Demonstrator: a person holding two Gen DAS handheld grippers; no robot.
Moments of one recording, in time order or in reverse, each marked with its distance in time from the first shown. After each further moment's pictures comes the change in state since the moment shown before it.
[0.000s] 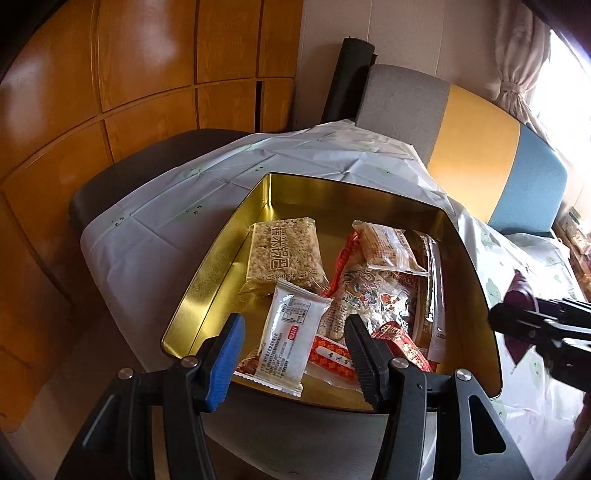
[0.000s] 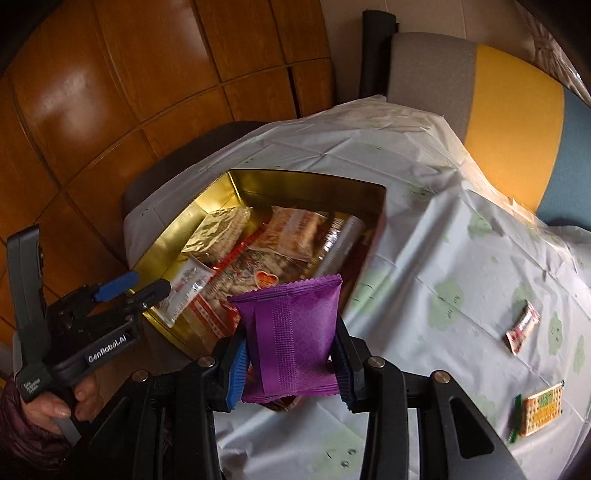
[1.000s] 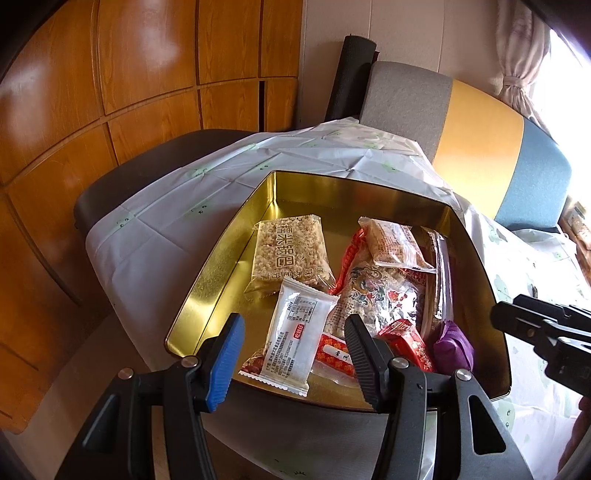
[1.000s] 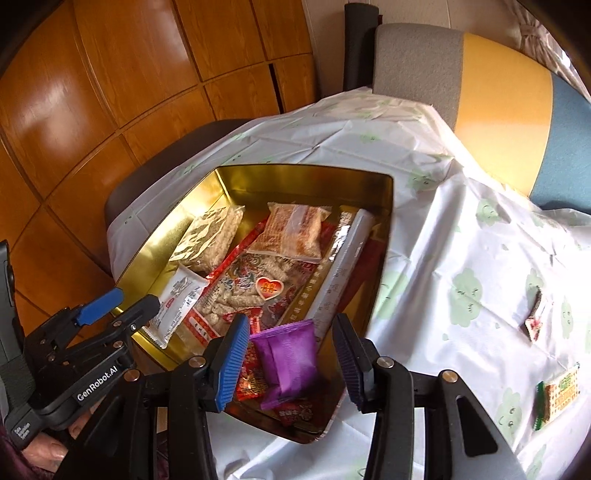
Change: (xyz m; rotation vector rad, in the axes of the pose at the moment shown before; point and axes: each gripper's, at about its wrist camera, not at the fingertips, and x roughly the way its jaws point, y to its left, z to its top) left arm 0.002 -0.004 -0.002 0.024 -0.004 0.032; right arm 0.016 0.007 -0.005 0.075 -0.011 -0.059
